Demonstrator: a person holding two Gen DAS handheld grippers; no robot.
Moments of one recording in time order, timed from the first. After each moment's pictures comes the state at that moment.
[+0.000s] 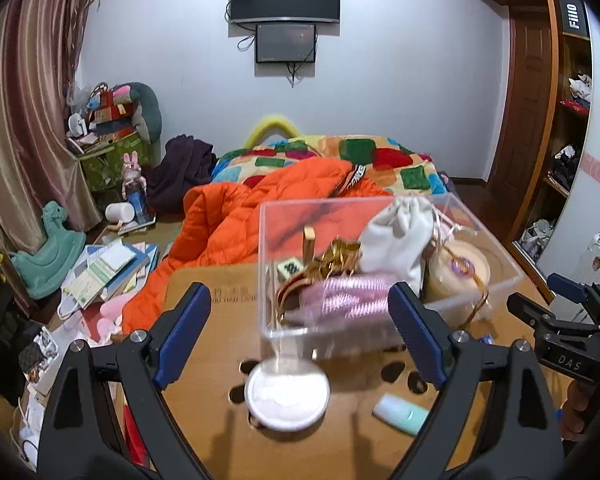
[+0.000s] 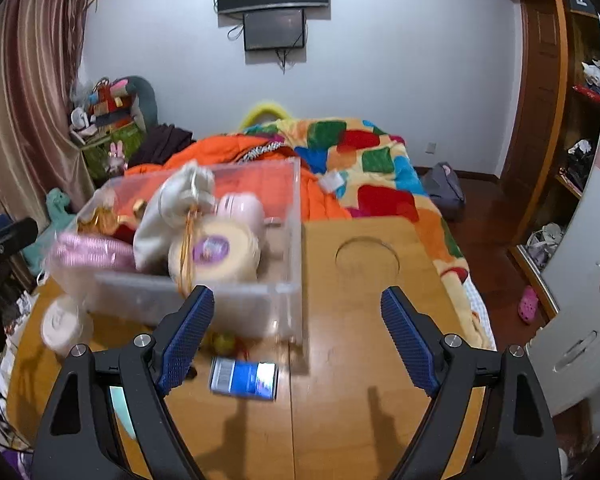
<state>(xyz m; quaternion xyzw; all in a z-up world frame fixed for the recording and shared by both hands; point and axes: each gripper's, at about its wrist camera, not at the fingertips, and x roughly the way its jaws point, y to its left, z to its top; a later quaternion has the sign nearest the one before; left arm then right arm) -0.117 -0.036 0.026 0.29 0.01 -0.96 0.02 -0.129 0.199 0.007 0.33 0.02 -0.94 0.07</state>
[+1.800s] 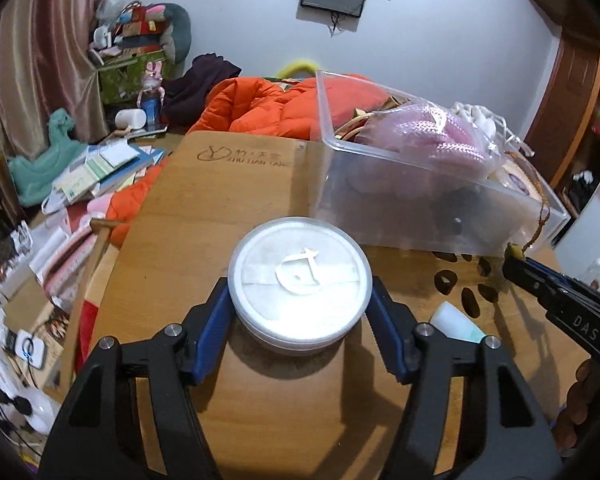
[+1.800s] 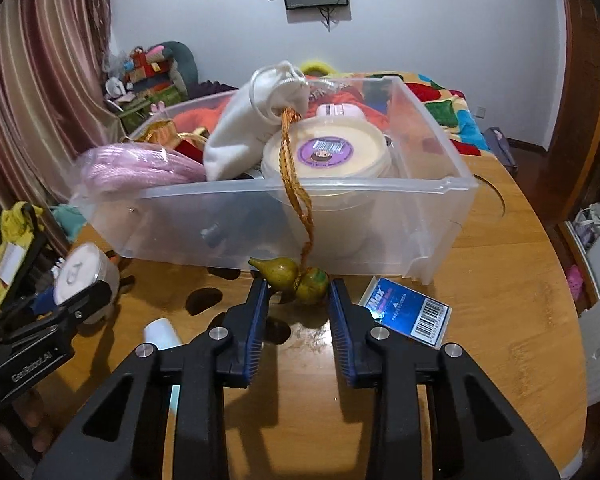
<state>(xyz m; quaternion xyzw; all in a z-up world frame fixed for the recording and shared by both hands) -0.092 -0.064 -0.070 0.36 0.12 -0.92 0.04 -0.134 0.158 -0.042 0.38 -0.01 -0.91 0.15</state>
